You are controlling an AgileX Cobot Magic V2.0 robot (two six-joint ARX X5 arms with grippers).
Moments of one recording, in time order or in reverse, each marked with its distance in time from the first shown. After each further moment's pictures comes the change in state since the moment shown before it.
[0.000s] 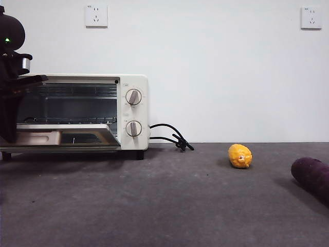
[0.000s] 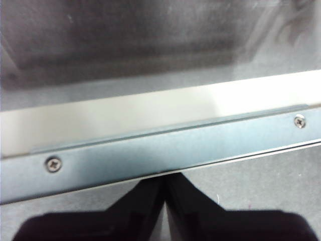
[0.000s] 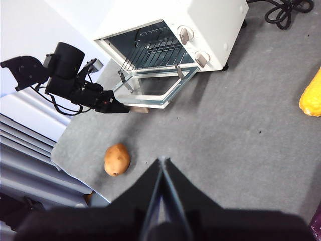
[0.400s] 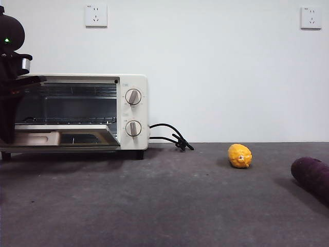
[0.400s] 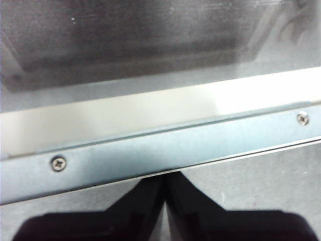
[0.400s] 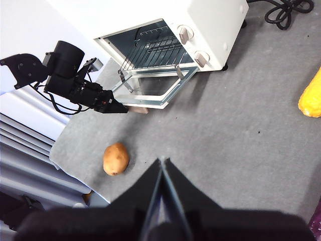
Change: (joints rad) left arm 0.000 0.000 0.003 -0.024 -0.010 0.026; right arm 0.000 0.000 0.000 -0.003 0.000 -0.010
